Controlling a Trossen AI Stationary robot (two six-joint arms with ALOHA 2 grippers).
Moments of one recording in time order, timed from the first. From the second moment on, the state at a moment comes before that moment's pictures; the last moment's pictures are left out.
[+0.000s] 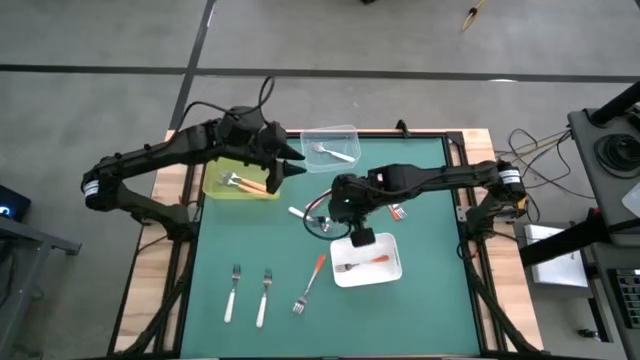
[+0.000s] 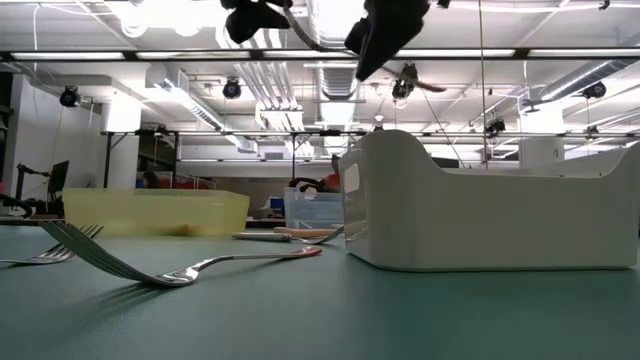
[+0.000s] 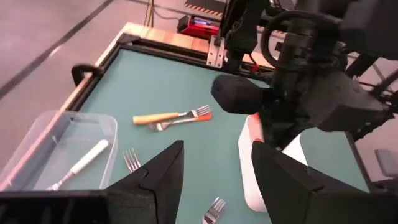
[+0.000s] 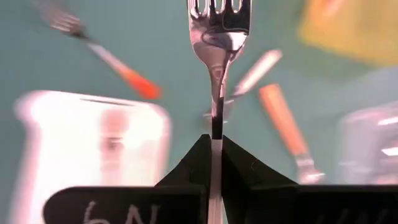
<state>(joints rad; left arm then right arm) 0.32 1.30 1.35 -0.56 0.24 -0.05 0.02 1.73 1.63 -0.95 -0.08 -0.22</state>
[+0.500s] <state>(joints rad) 0.32 1.27 1.18 -0.40 0.24 -0.03 0.14 1.72 1.52 -0.93 -0.17 0.09</state>
